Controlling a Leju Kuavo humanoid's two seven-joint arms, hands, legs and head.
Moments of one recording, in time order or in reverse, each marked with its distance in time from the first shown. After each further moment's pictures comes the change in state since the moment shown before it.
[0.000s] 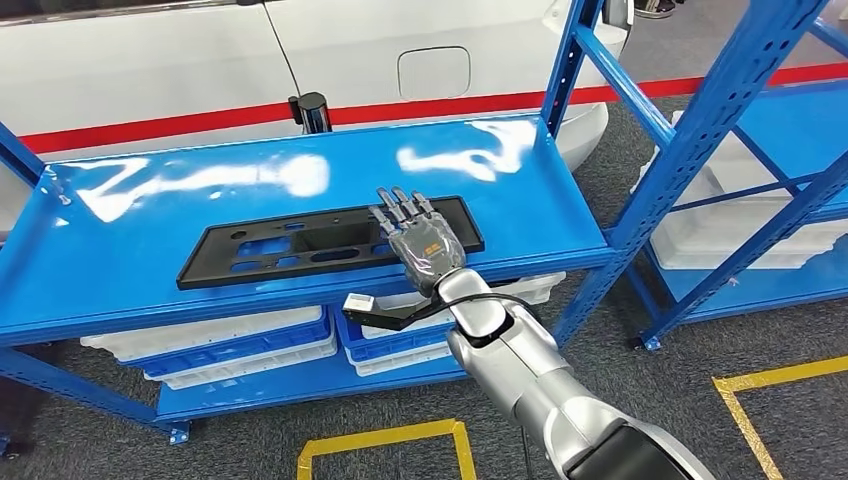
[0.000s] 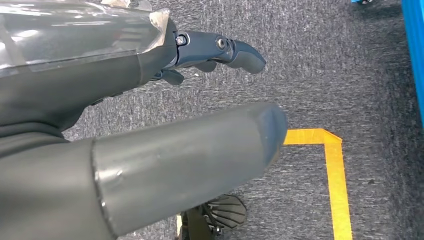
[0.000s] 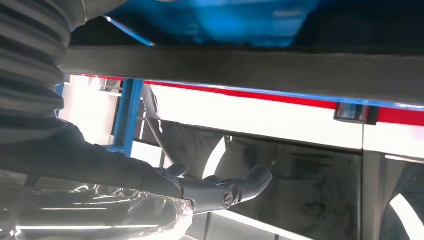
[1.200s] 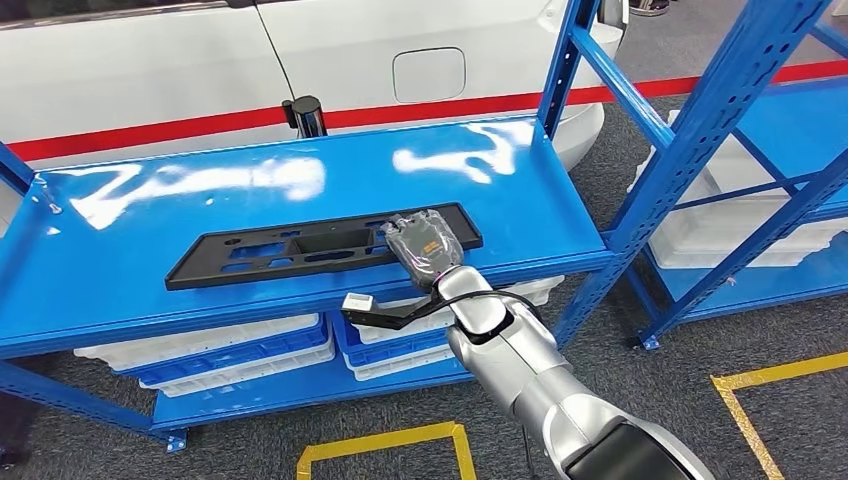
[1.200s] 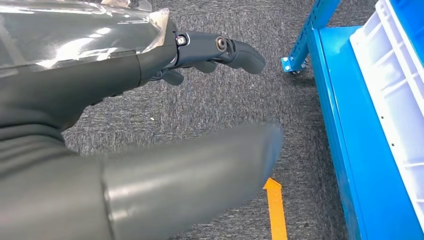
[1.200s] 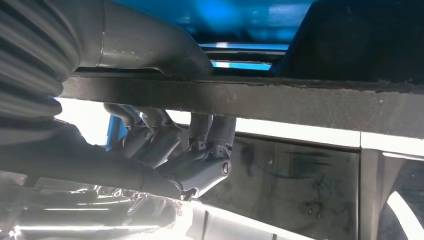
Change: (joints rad) left arm -0.001 -0.004 0.034 -0.005 0.029 0.171 -0.252; right arm -0.001 0.006 -0.030 0.000 0.009 -0.001 -0.043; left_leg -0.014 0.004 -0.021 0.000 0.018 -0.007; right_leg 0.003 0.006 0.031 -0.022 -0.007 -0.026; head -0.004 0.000
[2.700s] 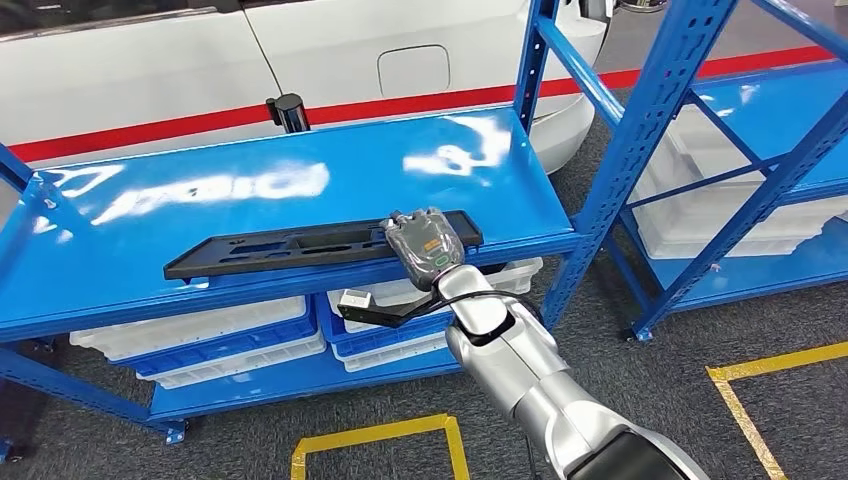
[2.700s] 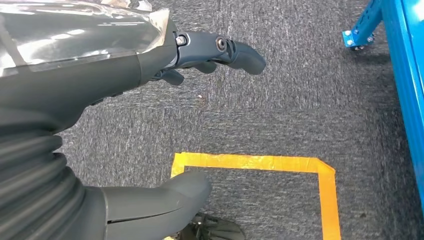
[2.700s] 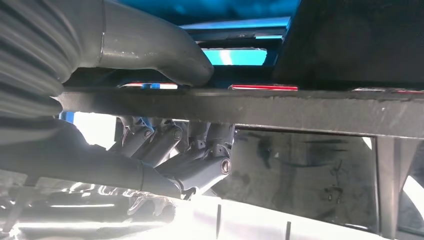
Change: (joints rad) left arm -0.010 0.001 0.012 -0.001 -0.008 -0.019 0.207; right arm 0.034 0.002 -0.027 -0.083 0.007 0.023 0.004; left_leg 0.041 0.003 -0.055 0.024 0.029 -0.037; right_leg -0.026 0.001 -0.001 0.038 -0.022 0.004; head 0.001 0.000
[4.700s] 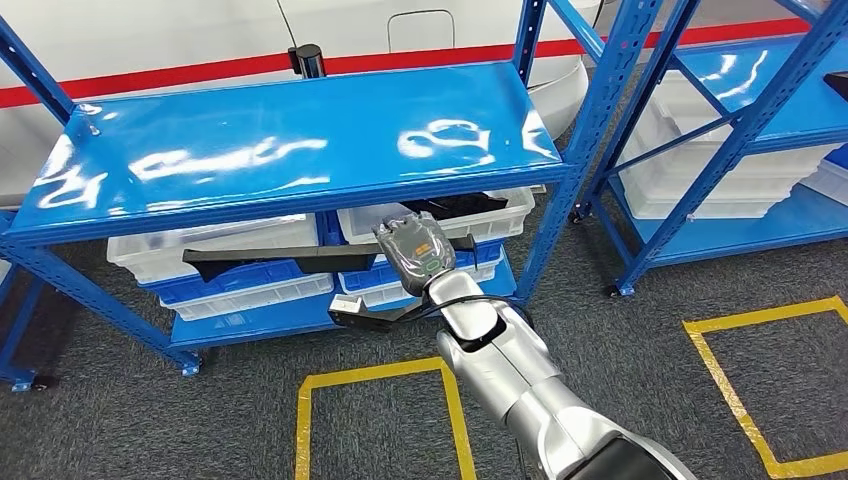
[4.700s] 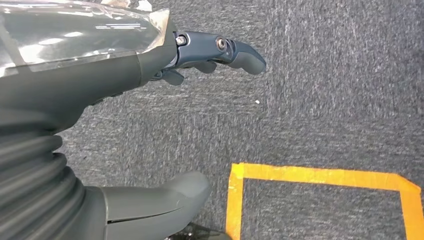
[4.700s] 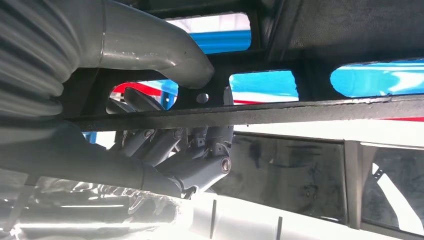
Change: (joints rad) left arm -0.001 0.005 0.016 -0.003 -0.012 -0.006 0.006; right arm 0.017 0.026 -0.010 -0.012 0.032 0.021 0.017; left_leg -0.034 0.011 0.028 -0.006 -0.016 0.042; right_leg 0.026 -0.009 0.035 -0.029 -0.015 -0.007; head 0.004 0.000
